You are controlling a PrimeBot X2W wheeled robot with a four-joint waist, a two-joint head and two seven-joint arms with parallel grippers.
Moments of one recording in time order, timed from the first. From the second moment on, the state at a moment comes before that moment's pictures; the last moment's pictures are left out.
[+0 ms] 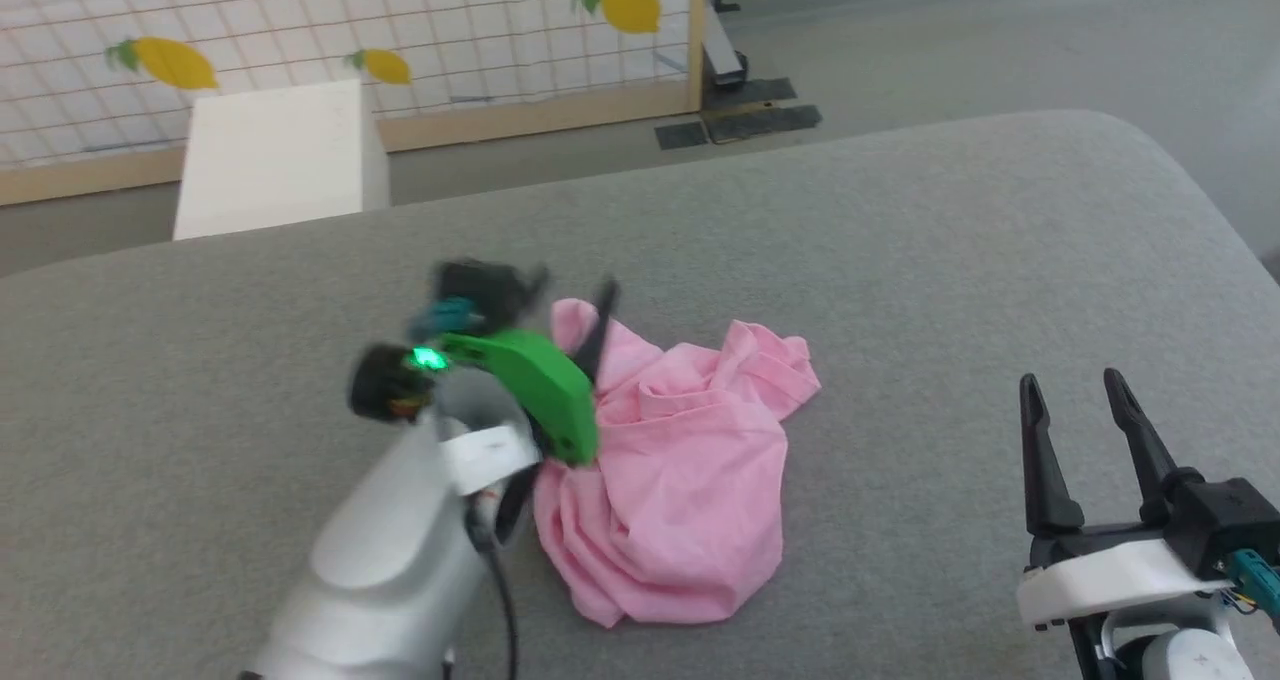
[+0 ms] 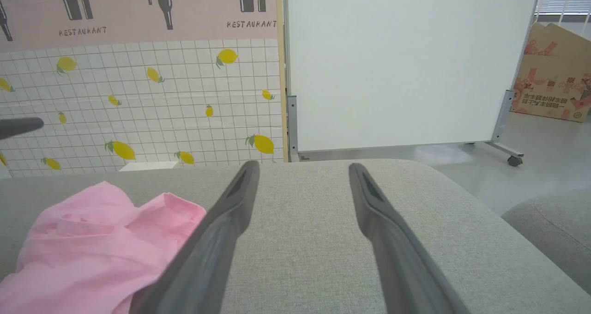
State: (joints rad) left arm -0.58 0.15 -0.56 0.52 -0.57 0.01 -0.01; right arm -0.02 -0.05 -0.10 0.09 0.05 0.13 -0.26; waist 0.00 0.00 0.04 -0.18
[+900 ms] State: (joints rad) left arm -0.12 0.14 -0.11 0.16 -0.32 -0.05 -0.26; right arm 0.00 -0.05 -0.10 0.07 0.02 0.13 -0.26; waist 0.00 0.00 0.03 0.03
